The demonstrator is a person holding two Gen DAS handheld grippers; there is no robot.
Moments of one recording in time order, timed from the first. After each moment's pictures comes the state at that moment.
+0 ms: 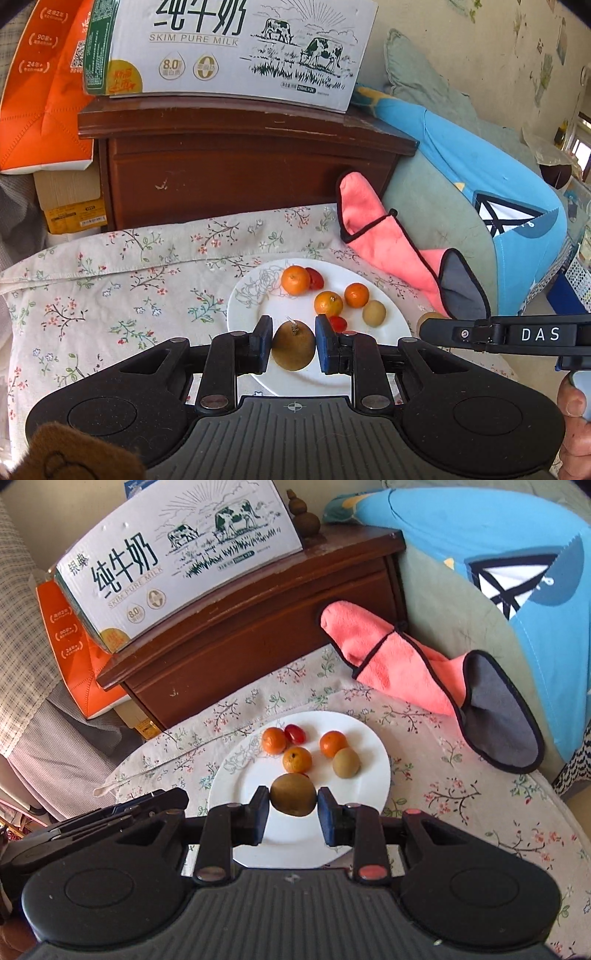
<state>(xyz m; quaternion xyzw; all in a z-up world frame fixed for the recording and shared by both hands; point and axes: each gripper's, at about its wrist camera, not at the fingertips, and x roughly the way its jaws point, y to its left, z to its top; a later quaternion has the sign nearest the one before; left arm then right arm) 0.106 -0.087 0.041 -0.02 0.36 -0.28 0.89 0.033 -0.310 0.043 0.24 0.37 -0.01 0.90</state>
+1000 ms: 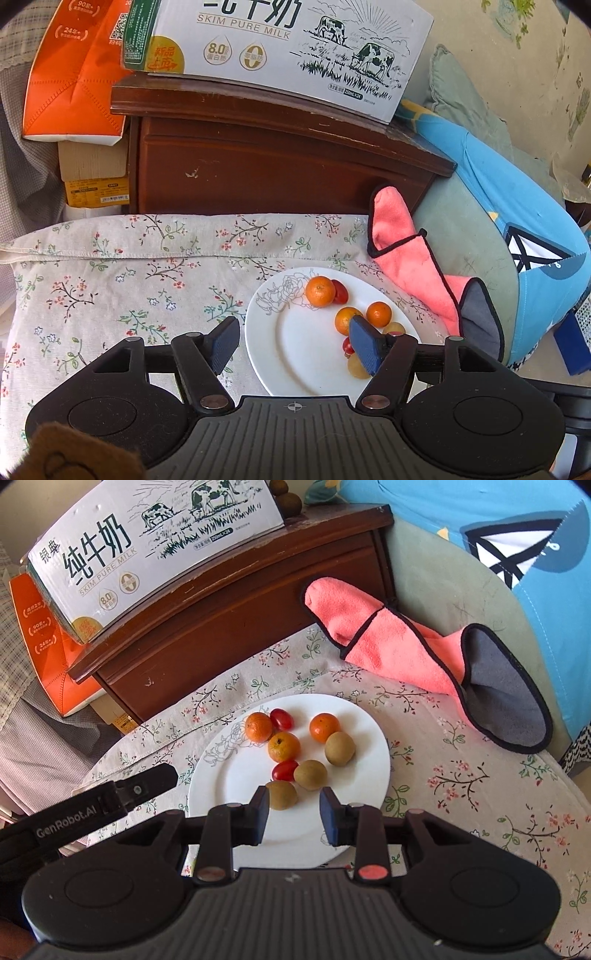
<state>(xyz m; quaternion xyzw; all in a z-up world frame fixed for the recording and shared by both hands) 0.125 -0.078 0.041 -0.07 0.38 -0.23 0.90 0.047 -0.299 0.027 0.23 0.38 -0.04 0.89</state>
